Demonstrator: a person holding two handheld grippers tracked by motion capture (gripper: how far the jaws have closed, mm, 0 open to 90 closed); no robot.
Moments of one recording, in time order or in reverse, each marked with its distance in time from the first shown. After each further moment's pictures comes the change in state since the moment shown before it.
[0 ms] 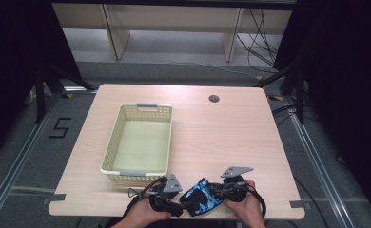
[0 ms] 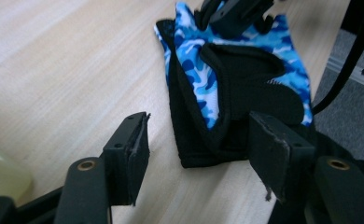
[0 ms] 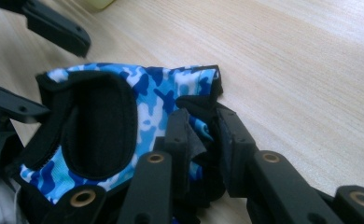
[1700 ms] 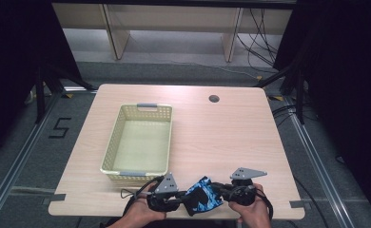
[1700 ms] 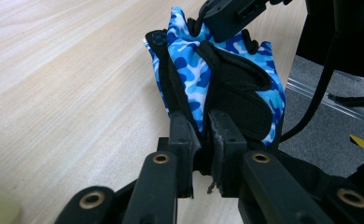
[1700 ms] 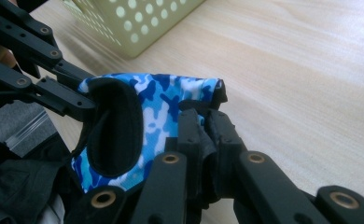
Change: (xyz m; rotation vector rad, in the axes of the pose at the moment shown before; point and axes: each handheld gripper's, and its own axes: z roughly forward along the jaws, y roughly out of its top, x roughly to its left) left arm 0.000 0.003 -0.017 -0.176 -0.091 -0.002; right arm 0.009 -0.002 -0.031 -0.161 0.064 0.038
